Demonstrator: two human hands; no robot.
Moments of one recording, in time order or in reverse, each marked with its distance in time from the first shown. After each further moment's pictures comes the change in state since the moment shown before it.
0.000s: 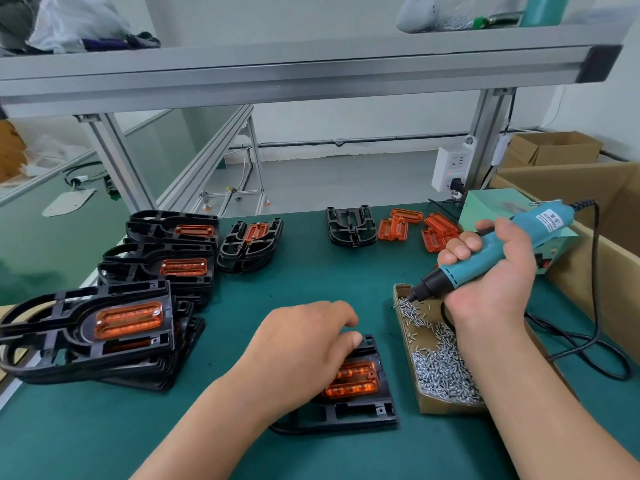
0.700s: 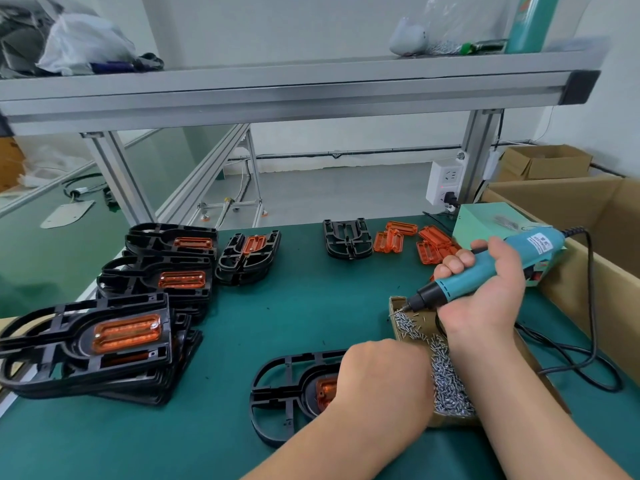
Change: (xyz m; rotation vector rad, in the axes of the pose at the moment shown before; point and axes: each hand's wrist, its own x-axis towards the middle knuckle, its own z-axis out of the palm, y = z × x) left_hand 0.029 0.090 0.047 0.035 -0.115 0.000; right_hand 0.003 0.002 -0.004 0.026 0.092 -0.016
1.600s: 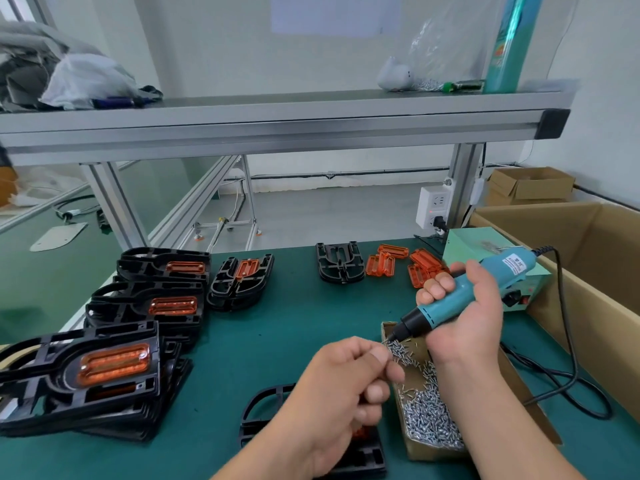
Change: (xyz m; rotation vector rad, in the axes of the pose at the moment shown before) left_hand -0.011 -0.038 -0.022 -1.696 -0.053 -0.339; right_hand -0.004 0.005 0.009 0.008 -0.060 0.035
